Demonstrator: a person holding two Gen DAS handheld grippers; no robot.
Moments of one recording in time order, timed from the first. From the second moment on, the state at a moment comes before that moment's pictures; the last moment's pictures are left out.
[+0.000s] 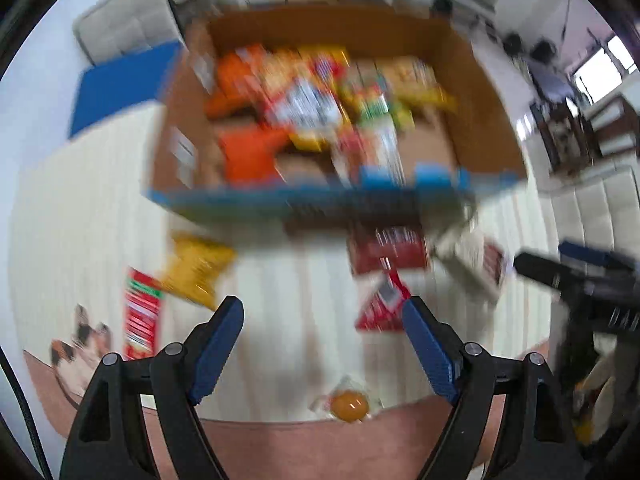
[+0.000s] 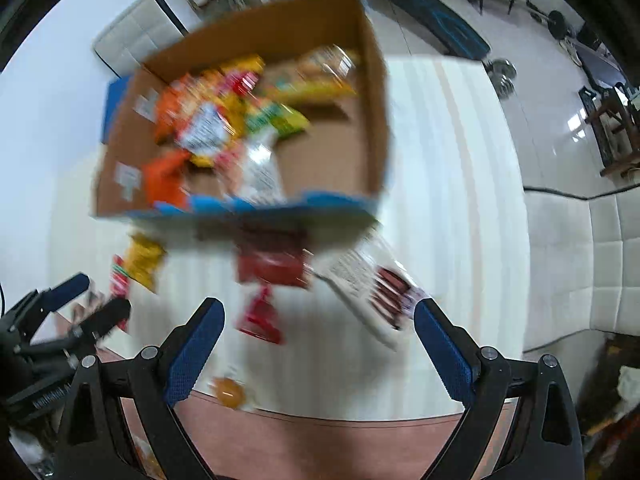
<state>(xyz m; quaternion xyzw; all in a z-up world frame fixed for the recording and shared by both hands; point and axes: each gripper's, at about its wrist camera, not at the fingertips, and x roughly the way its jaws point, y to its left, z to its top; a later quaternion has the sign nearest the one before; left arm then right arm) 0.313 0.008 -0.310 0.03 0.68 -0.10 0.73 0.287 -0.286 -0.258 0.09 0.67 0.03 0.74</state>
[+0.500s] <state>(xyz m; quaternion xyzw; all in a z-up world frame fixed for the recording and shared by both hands) 0.283 -0.034 -0.406 0.05 0.73 -0.11 0.67 0.310 -0.291 -0.387 -0.03 0.72 0.07 0.69</state>
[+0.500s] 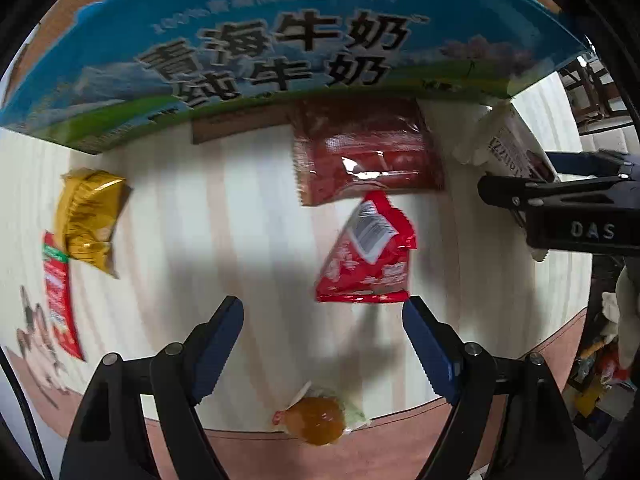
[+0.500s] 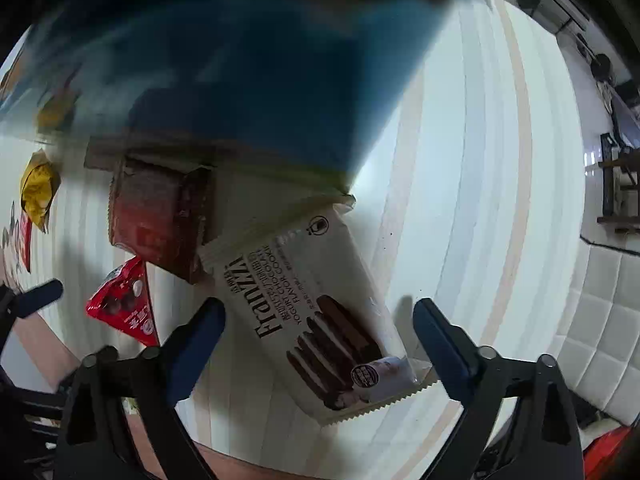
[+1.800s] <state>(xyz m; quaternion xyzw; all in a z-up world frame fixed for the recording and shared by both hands) 0.263 -0.044 -0.370 0.02 0.71 -0.09 0.70 0.225 -0.306 -0.352 0.21 0.71 -0.04 0.67</state>
